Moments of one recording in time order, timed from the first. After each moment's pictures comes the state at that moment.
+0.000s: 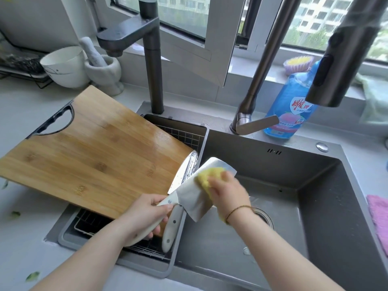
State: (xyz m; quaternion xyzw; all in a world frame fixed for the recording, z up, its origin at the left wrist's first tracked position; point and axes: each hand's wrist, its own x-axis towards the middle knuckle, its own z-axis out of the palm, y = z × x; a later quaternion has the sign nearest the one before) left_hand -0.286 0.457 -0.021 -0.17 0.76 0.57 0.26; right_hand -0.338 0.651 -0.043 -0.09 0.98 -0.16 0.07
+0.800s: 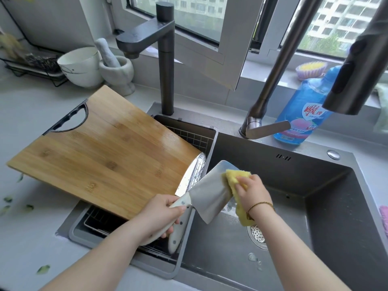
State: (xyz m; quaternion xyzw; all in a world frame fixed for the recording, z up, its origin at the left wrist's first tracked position) left_hand -0.288 0.466 -0.025 -0.16 0.78 0.56 0.25; right_hand -0.356 0.678 -0.040 0.04 0.97 -0.22 0.11
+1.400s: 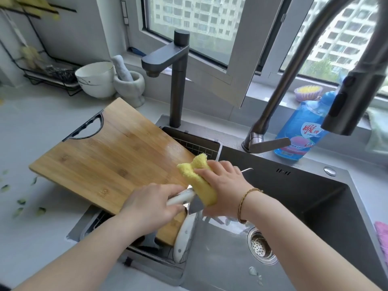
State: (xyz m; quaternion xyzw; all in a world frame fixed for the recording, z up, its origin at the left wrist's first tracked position) left_hand -0.283 0.436 0.038 0.04 0.96 0.24 0.09; right_hand -0.337 0.606 0.058 -0.32 0.94 0.00 0.12
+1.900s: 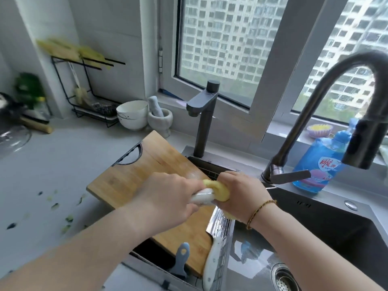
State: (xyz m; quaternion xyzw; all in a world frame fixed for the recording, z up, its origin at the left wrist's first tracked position) left_hand -0.264 0.386 0.112 0.15 0.98 0.04 -0.08; right_hand -0.315 0.546 0.110 -0.32 0.94 -0.07 -0.06
